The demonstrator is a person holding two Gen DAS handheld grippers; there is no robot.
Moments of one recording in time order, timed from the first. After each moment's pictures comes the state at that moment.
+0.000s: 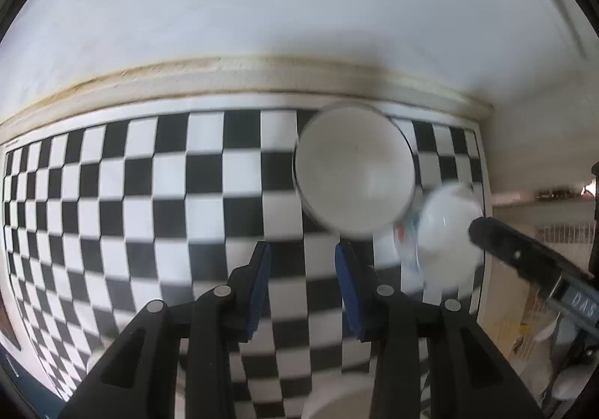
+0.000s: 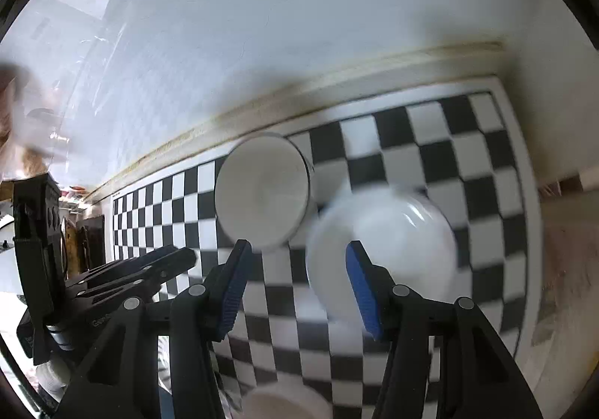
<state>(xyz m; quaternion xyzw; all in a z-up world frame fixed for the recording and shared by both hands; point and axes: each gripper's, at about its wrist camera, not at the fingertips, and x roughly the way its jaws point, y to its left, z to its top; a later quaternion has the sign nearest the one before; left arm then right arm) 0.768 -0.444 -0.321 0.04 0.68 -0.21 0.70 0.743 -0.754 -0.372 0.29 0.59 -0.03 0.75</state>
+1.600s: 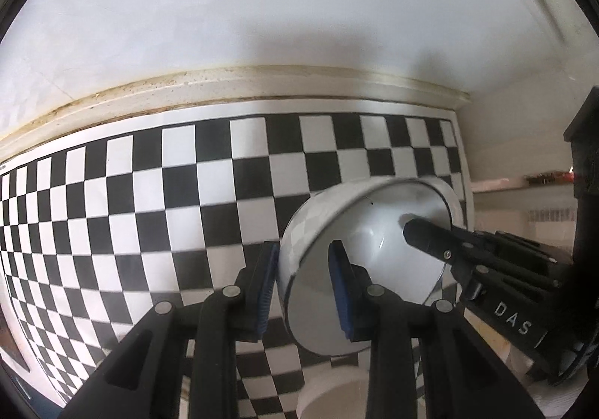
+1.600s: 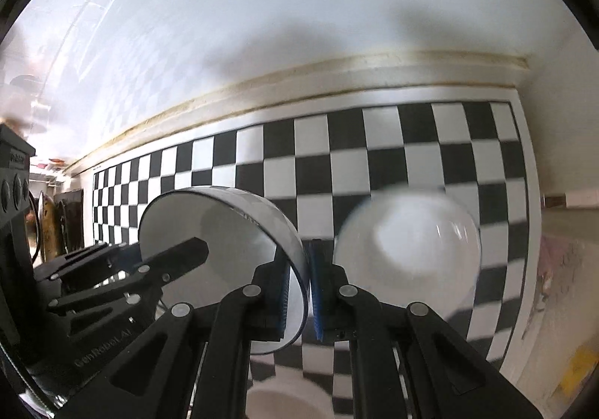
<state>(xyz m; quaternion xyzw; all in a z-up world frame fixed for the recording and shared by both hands) 0.738 -0.487 -0.310 0.06 0.68 -0.26 0.69 0.751 -0.702 -0.365 0.23 0.63 -0.03 0.74</state>
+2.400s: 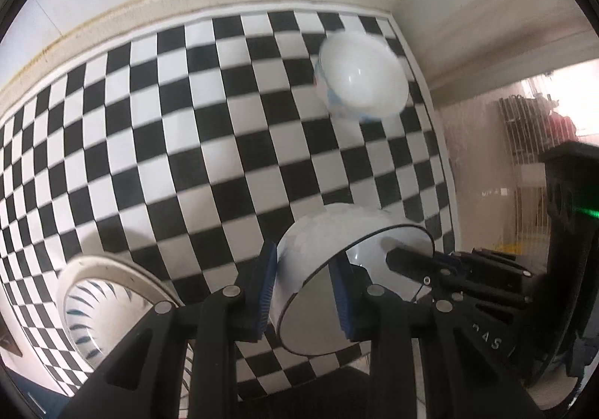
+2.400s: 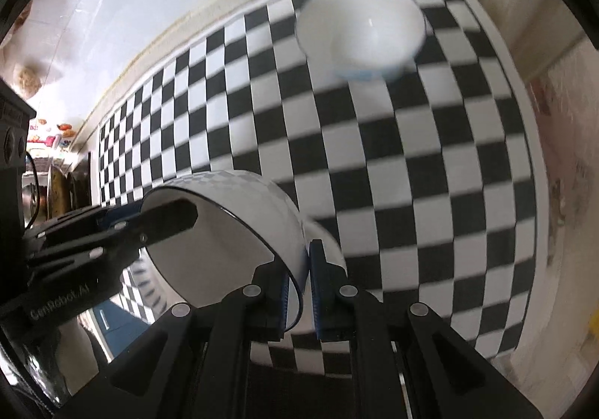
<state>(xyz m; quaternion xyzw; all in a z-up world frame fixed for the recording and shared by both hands) 0.613 -0.464 -0.307 0.10 0.70 -0.32 0.63 0.557 -0.659 -0.376 0.30 0.65 -0.05 0.69</state>
